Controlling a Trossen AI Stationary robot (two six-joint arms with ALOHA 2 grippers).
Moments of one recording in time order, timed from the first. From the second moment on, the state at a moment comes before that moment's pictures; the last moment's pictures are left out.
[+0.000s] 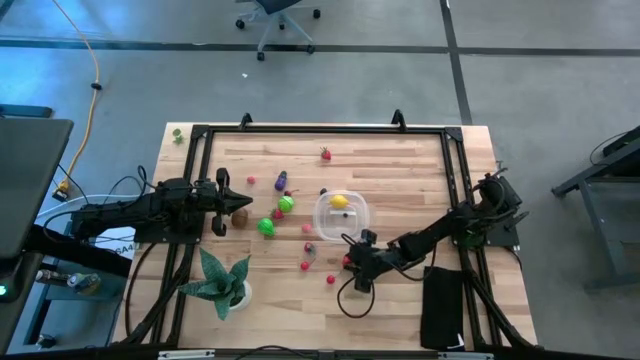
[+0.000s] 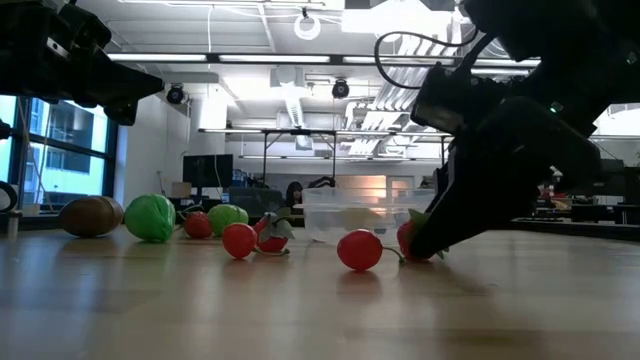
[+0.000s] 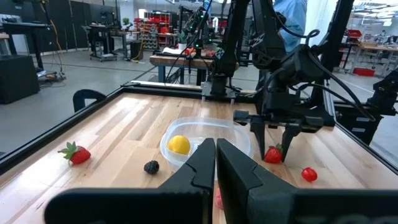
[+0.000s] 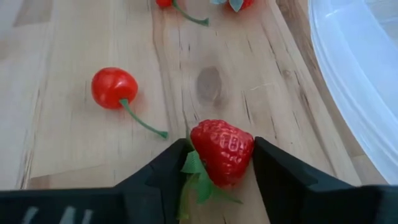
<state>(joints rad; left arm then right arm) 0.25 0.02 0.04 -0.05 0.07 -0.06 0.44 1.83 0.76 0.23 0.33 0.49</state>
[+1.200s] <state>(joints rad) 0.25 0.02 0.04 -0.05 0.07 -0.06 0.03 1.73 1.35 -0.70 0.09 0.07</state>
